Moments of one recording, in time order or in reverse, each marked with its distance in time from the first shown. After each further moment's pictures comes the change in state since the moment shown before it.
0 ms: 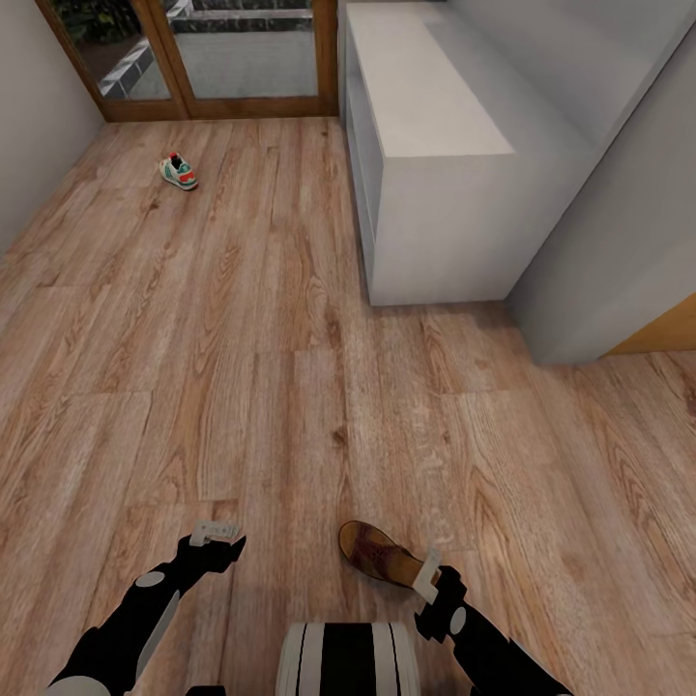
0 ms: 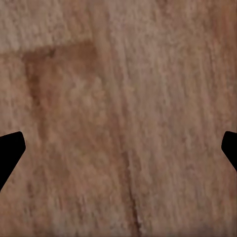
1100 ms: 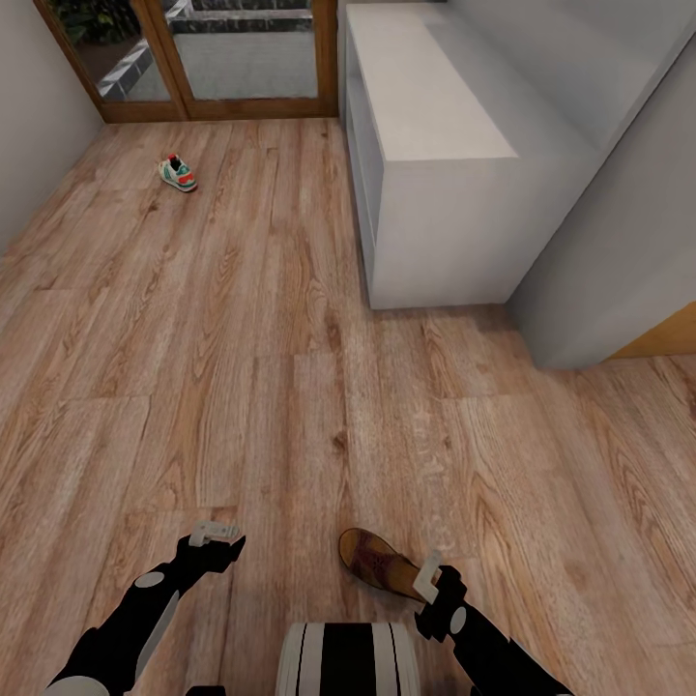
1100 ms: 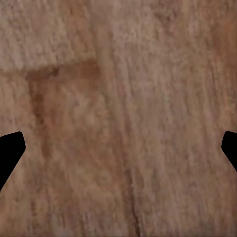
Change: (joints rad) left arm 0.000 0.001 0.002 0.003 0.001 -0.006 -0.002; right arm 0.000 -0.001 -0.001 -0.001 0.000 0.000 0.000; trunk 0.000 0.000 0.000
